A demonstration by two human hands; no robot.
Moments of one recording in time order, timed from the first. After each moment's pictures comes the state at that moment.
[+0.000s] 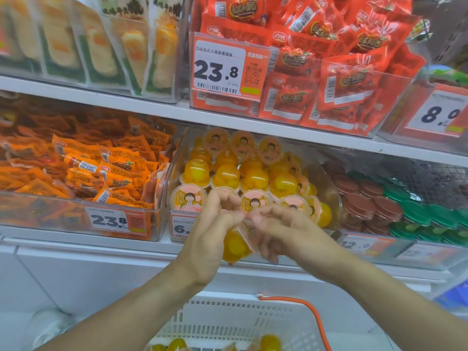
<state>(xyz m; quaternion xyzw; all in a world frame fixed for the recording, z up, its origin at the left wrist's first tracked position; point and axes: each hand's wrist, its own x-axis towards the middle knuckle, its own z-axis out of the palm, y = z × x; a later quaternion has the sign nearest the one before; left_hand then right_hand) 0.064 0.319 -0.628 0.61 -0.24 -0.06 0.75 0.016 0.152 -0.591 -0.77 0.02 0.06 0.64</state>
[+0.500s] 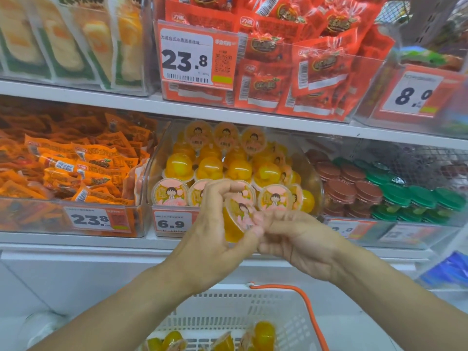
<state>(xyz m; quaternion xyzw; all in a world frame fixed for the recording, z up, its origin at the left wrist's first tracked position) 0.045 0.306 -0.625 0.74 -0.39 0.07 0.54 -0.006 0.137 -0.587 -0.60 0.11 0.12 0.78</state>
